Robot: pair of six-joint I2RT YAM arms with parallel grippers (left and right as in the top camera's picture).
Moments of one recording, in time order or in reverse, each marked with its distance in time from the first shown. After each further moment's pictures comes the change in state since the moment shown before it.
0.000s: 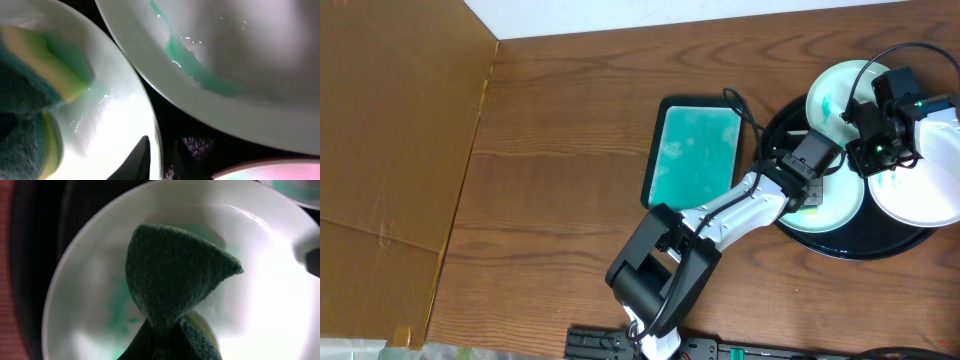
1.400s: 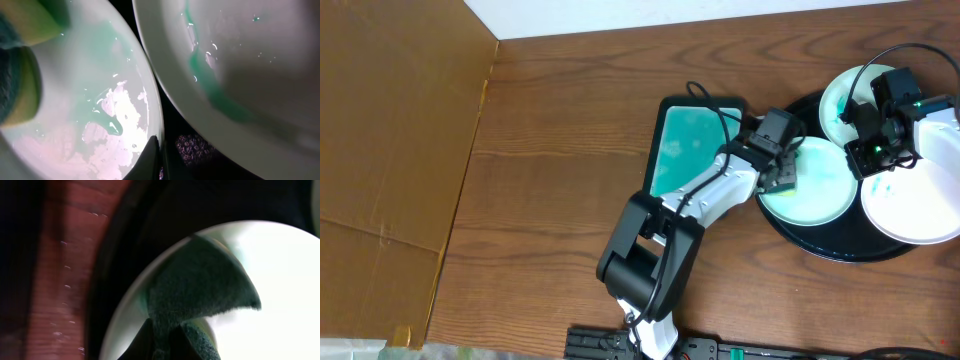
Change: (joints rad) left arm 0.180 0.018 0.016 0.015 0.102 0.033; right arm 0.001 0.000 0.000 -0.003 -0.016 0.000
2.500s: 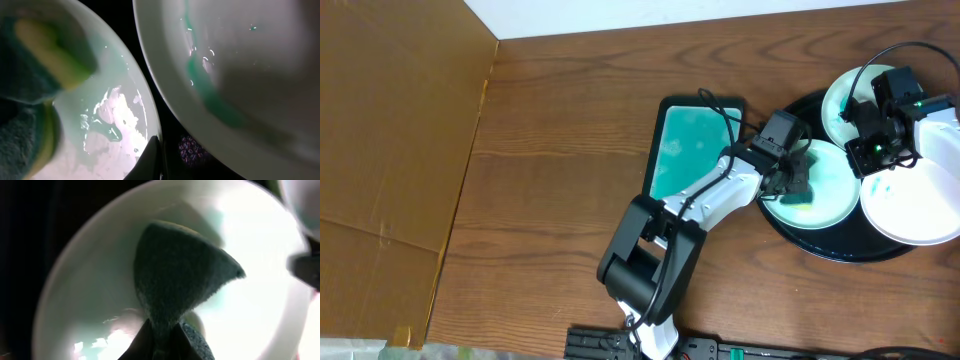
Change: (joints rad) left arm -0.033 -0.010 -0.005 -0.020 0.187 -0.002; right arm 0.000 0.000 0.000 0.014 0.005 0.000
